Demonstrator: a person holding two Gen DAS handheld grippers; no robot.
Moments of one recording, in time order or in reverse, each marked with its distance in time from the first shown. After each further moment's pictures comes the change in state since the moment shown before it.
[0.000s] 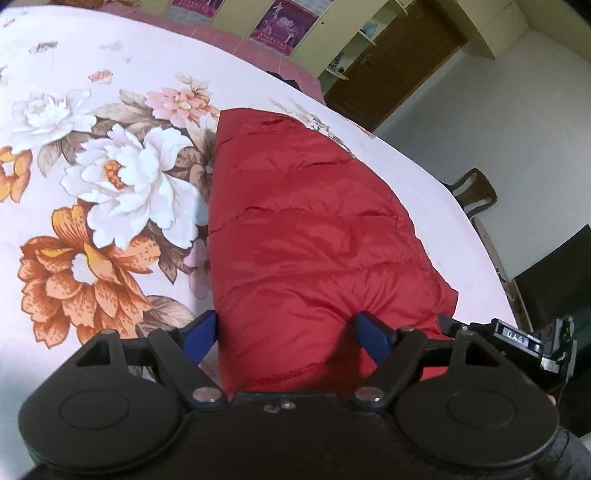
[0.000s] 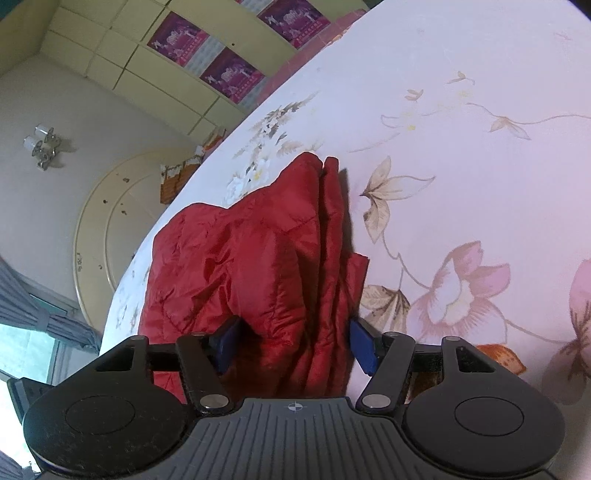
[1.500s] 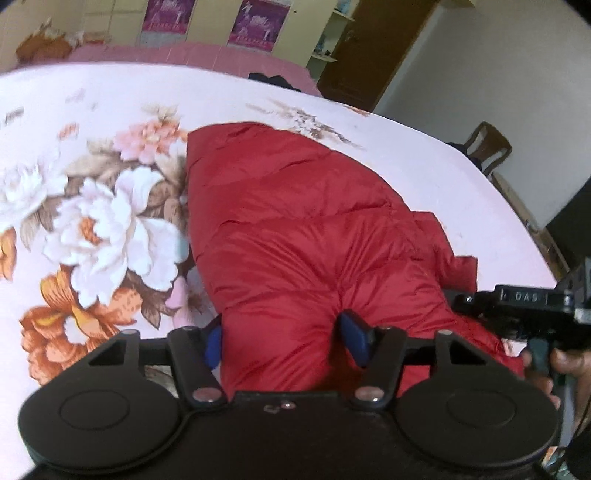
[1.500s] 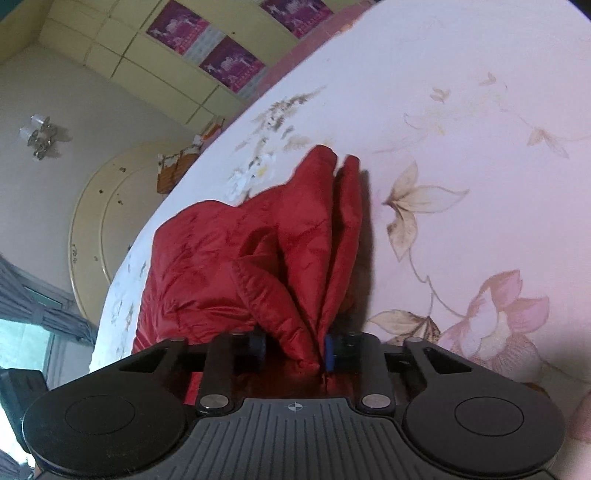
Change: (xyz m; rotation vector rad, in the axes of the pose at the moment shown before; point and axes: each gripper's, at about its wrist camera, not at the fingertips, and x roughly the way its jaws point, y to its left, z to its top) left arm 0.013 -0.041 0.012 0.220 0.019 0.140; right arm 0.014 0.015 0.013 -0.021 0.022 -0.010
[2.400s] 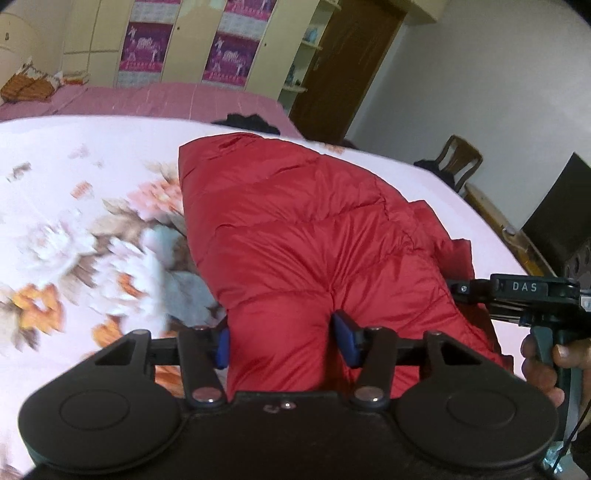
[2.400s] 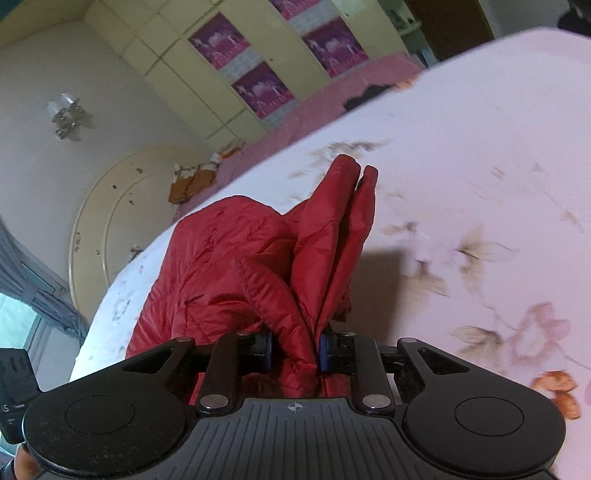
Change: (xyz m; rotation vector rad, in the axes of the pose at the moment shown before) left arm -0.066 0.032 0.013 0.075 -0.111 -0.070; right arm -0.013 0.113 -0.027 -0.182 -0.123 -0.042
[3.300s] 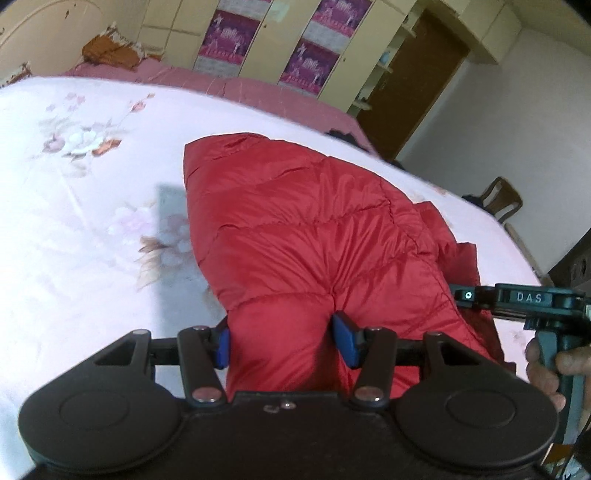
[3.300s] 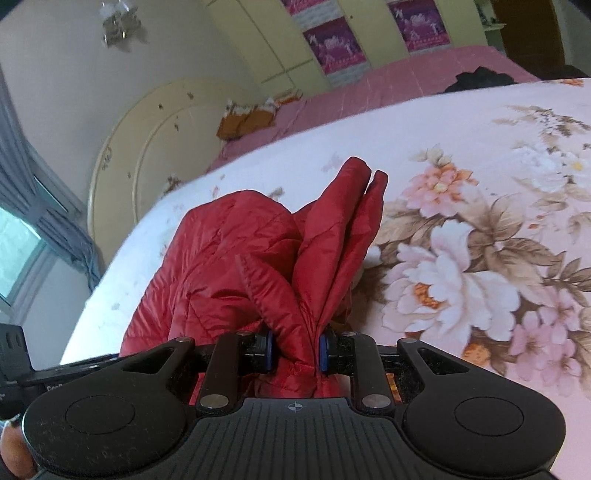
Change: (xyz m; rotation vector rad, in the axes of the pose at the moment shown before) left arm -0.103 0.274 -0.002 -0.170 0.020 0.066; right arm 0.210 0.240 -0.081 -0.170 0.158 -0.002
